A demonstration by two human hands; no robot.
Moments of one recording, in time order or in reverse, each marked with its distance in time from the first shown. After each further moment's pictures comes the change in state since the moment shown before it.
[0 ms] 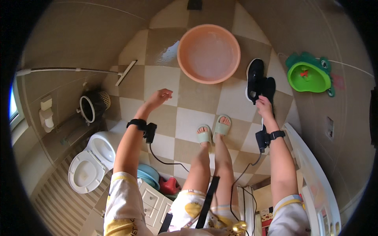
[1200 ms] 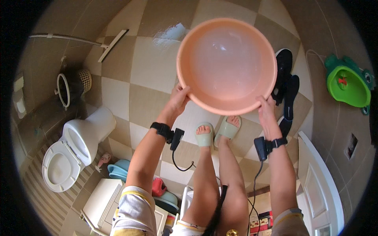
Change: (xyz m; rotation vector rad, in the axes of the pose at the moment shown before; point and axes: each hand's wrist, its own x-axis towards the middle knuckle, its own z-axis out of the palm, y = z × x) left_hand 0.080 -0.118 0.149 -1.137 0.345 -0.072; right_hand -0.017 0.023 0.148 0.651 -0.040 0.077
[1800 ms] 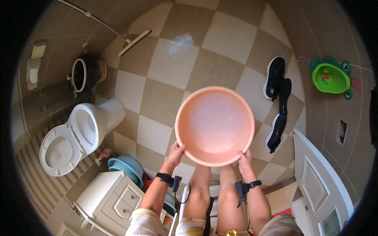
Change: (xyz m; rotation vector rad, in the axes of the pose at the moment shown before) left_hand -0.236 -0.121 -0.096 -0.030 0.077 -0.114; right_hand -0.226 0.108 -0.081 -0.095 0.009 0.250
